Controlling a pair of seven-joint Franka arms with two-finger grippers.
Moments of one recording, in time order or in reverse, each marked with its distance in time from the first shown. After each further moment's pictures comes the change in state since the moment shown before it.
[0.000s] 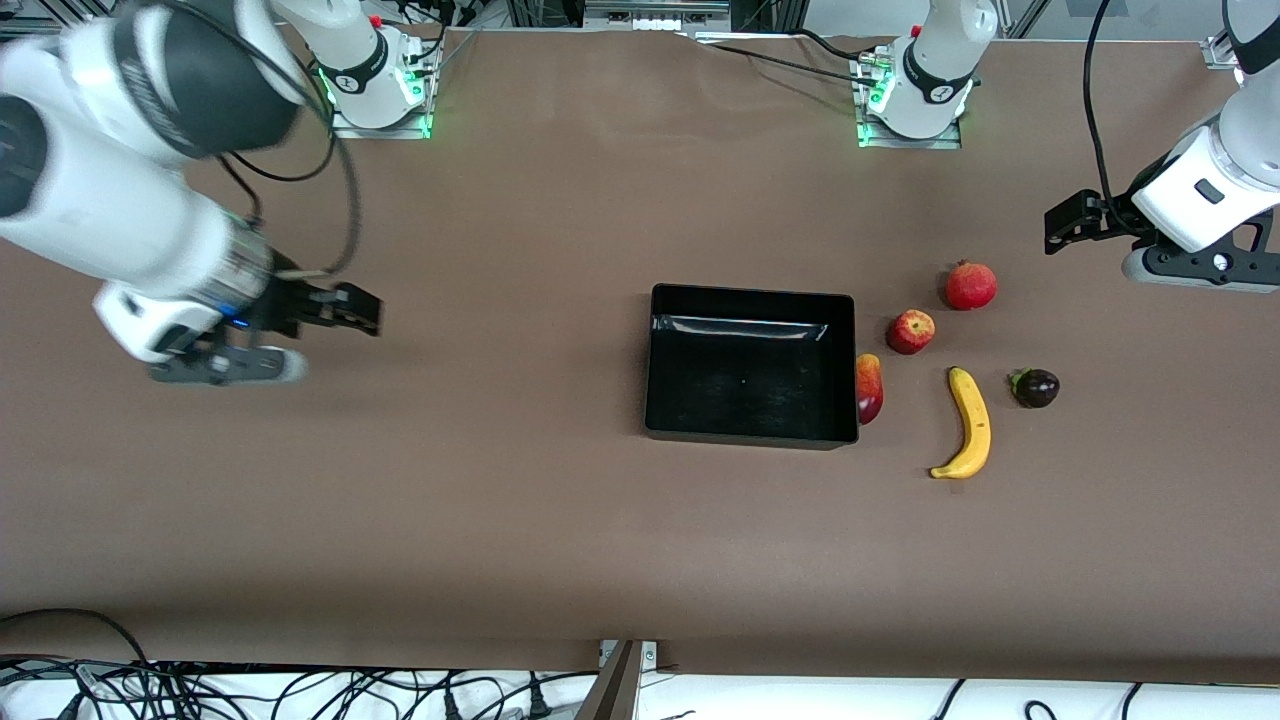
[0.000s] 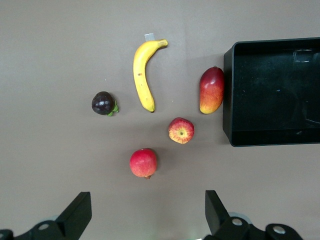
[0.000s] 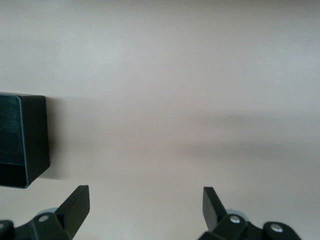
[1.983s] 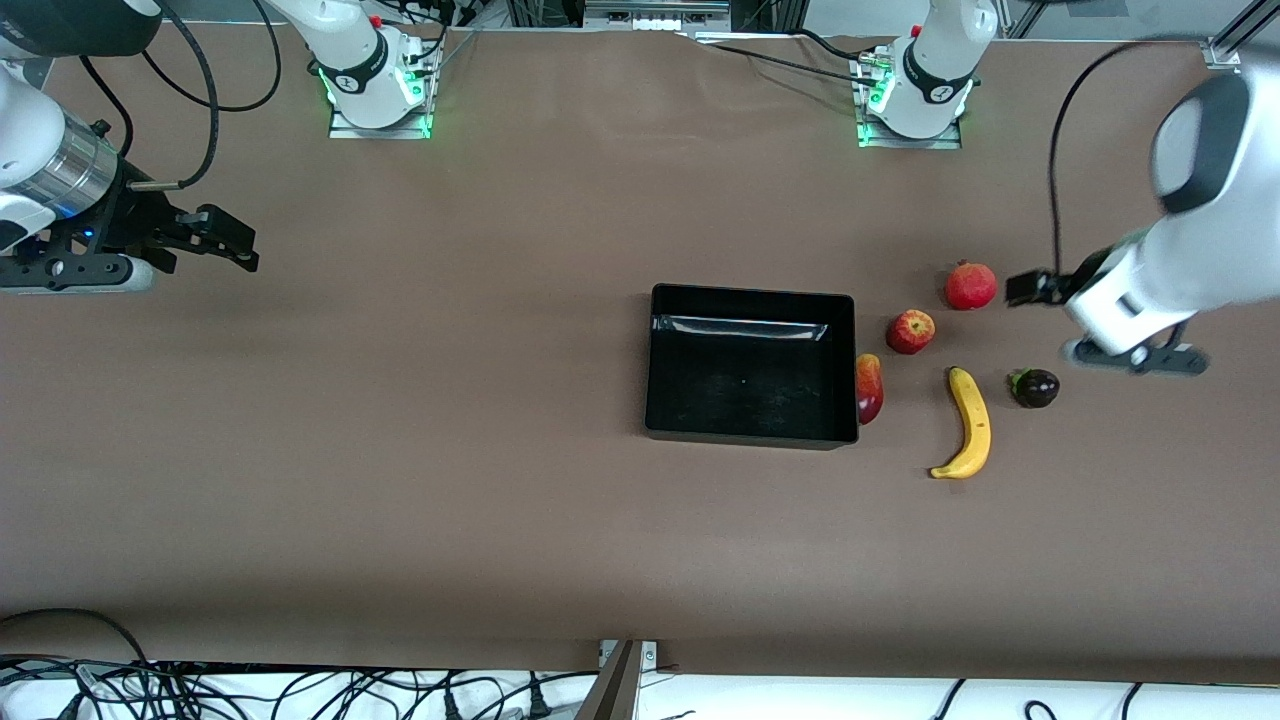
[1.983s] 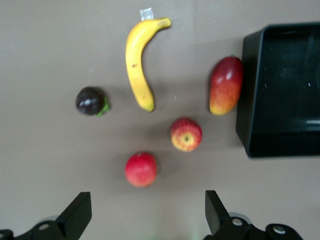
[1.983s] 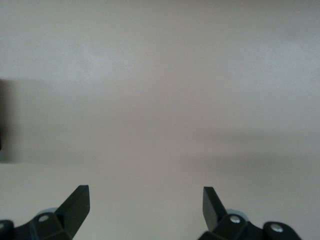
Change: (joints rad) left arm -0.002 0.252 -0.003 0.037 0.010 0.071 -0.019; right arm -0.371 -0.297 0.278 -0.357 -0.135 0.089 -0.118
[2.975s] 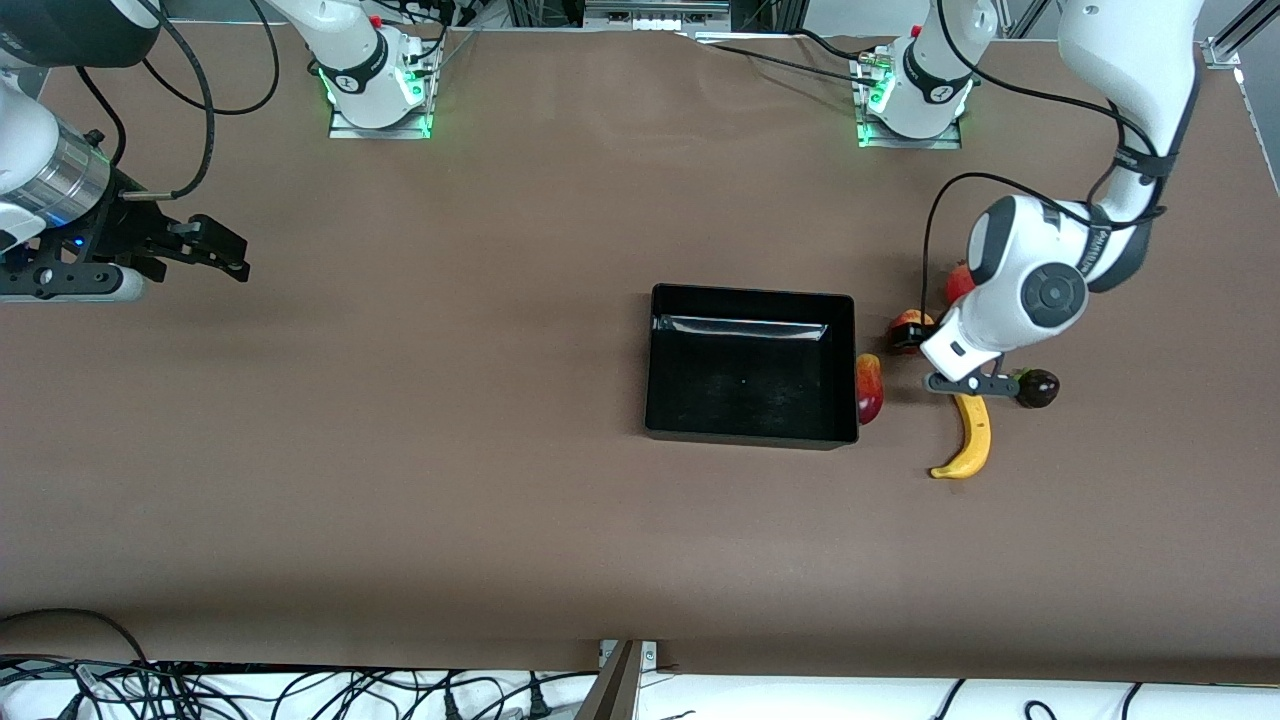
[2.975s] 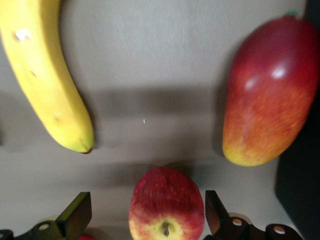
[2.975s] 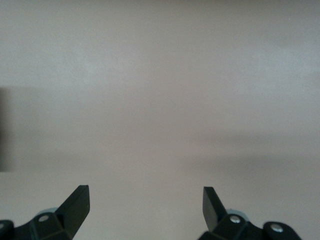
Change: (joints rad) left arm -0.018 0.082 -0.033 -0.581 -0.001 0.742 -0.089; right arm -0.005 0.016 -0.003 0.010 -0.013 0.026 0.003
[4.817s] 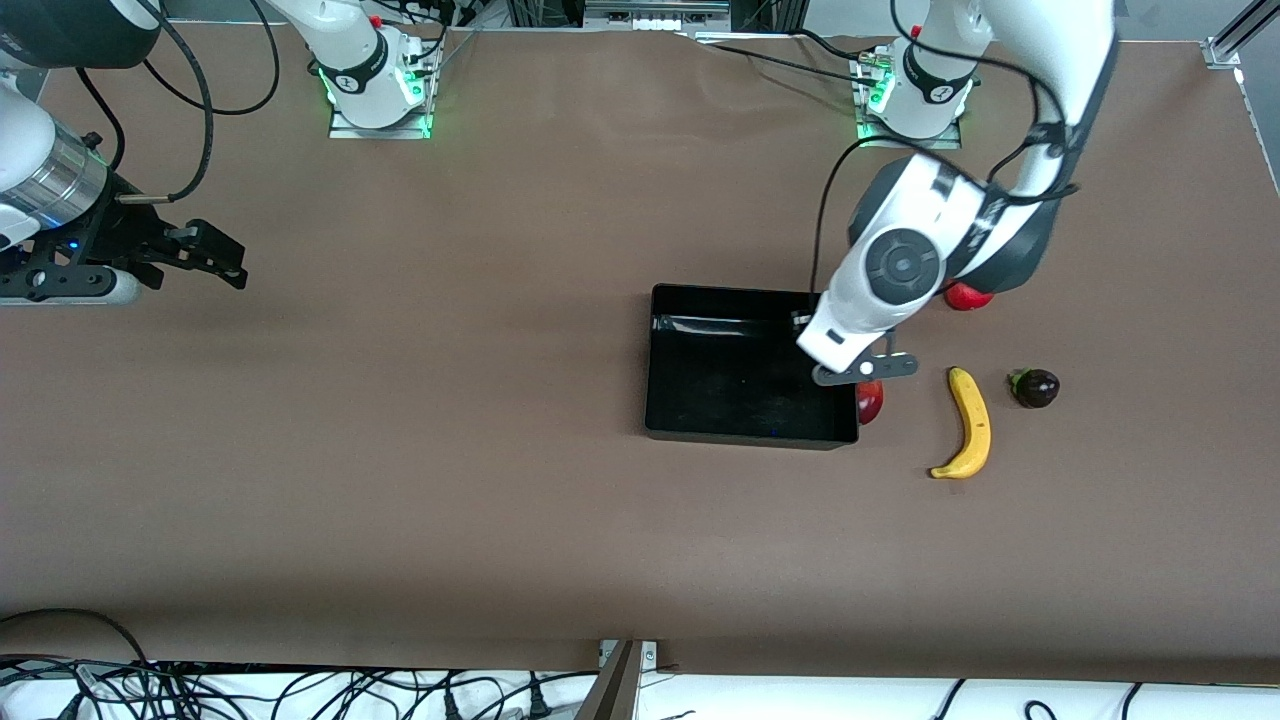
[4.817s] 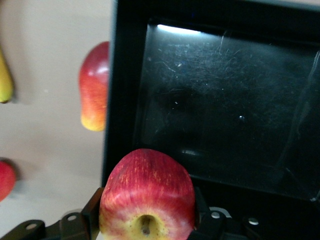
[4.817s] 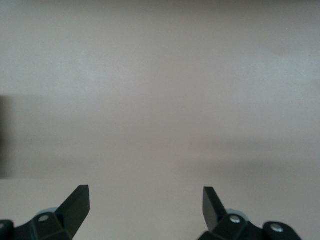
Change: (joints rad) left arm -0.221 0.089 -0.113 0.416 0.011 -0.409 -0.523; right arm 0.000 0.001 0.000 0.001 0.000 0.028 0.002
